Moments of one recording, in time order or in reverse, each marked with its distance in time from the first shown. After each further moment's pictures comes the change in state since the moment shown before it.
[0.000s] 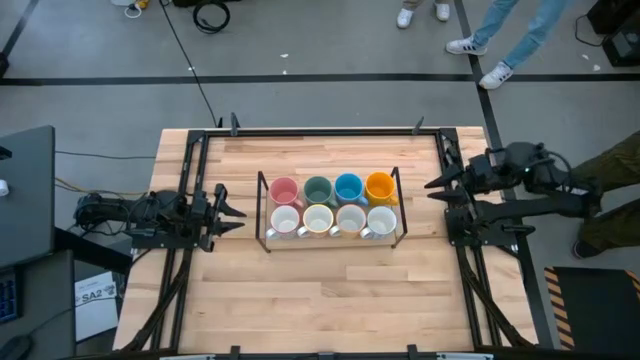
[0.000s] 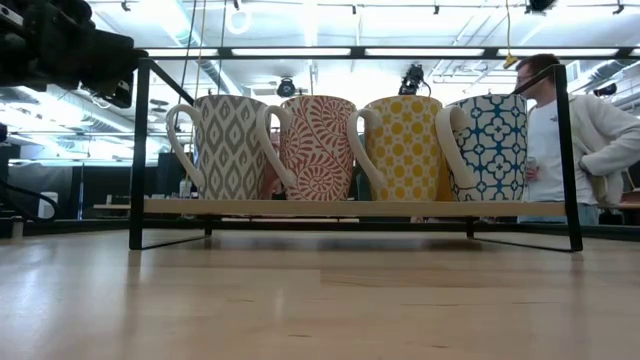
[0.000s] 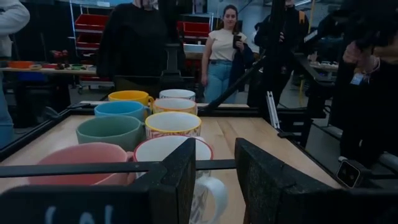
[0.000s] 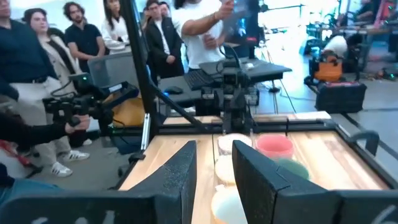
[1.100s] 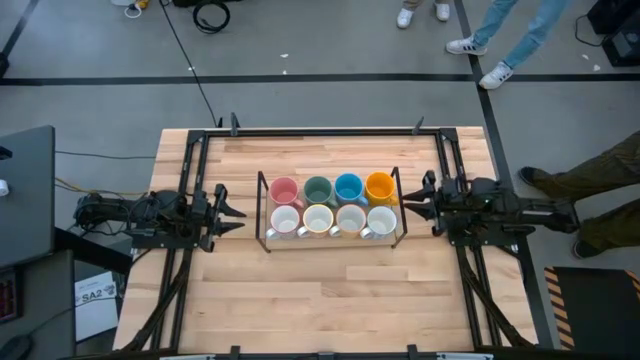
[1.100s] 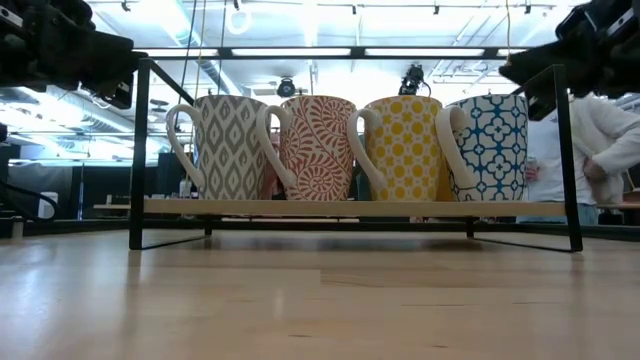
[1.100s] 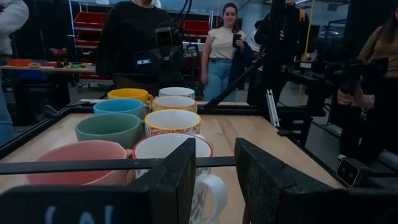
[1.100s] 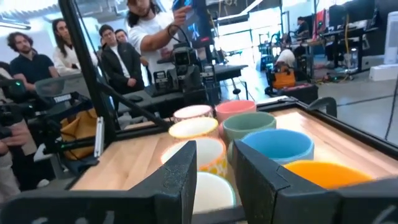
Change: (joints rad) left arm 0.000 0.000 0.000 -0.007 -0.001 -0.001; right arm -0.045 -0.392 -0.703 0.417 0.168 0.101
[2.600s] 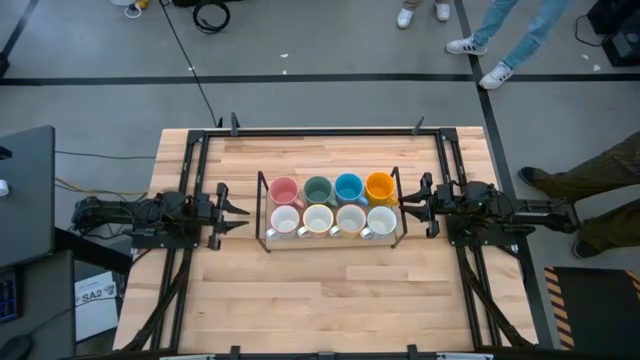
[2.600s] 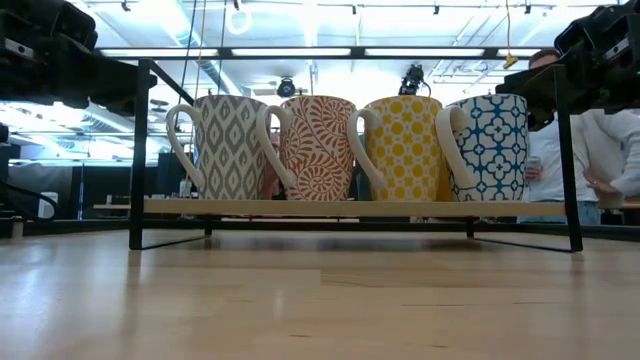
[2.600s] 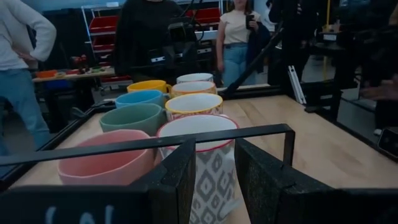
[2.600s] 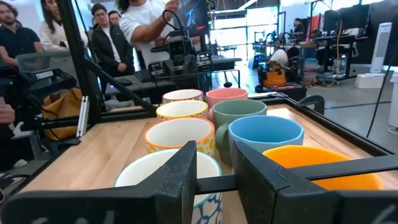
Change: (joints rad) left arm 0.051 0.013 -0.047 -0.002 -0.007 0.131; right arm -0.001 0.001 -0.078 0.047 0.018 -0.098
